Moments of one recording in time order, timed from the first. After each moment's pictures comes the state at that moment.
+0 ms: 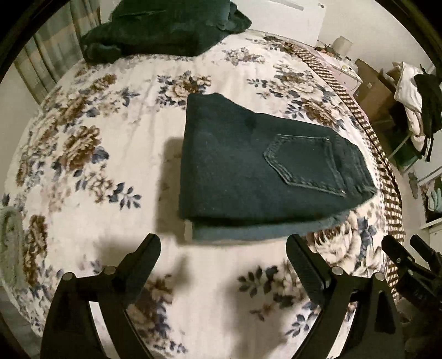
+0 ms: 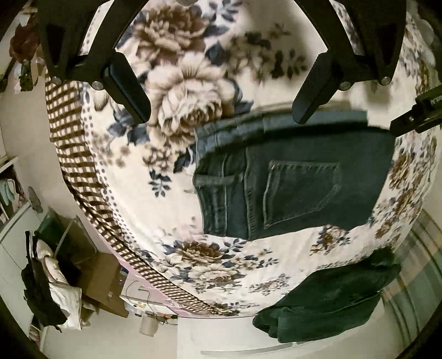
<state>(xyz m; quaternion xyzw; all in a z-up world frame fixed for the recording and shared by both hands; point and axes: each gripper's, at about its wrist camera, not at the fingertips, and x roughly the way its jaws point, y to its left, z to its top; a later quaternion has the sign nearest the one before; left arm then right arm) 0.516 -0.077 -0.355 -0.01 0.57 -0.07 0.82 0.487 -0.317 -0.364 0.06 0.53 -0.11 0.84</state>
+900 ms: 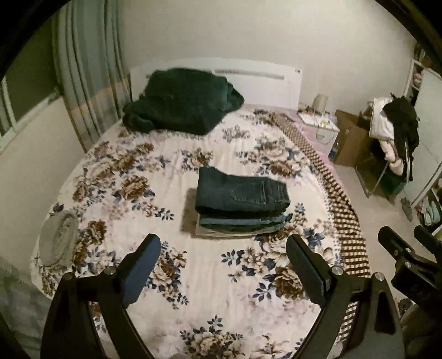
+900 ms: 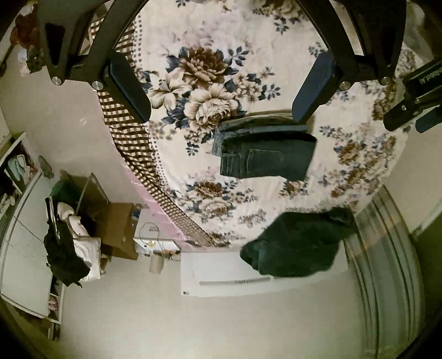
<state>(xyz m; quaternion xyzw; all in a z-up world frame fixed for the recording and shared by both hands) 0.270 -0.100 -0.108 -0.01 0.41 -0.04 0.91 0.213 -0.314 -0.069 0.04 0.38 -0.08 0.92</state>
